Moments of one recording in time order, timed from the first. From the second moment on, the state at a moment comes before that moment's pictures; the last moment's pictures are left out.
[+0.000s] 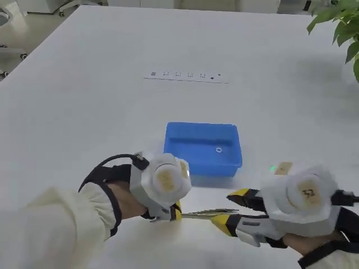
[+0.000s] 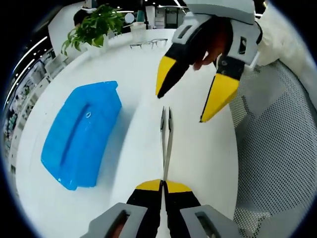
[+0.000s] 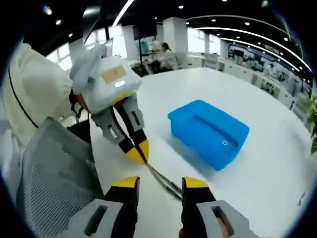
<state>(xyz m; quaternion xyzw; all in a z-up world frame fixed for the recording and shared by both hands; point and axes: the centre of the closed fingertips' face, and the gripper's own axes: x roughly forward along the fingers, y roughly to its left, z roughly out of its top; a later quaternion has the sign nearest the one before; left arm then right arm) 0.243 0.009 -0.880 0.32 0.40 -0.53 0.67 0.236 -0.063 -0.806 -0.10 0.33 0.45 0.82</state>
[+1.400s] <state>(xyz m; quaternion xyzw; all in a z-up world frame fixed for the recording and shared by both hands) 0.235 0.063 -0.806 0.10 0.35 -0.29 0.88 0.223 -0.149 -0.766 -0.06 0.27 0.27 0.92</state>
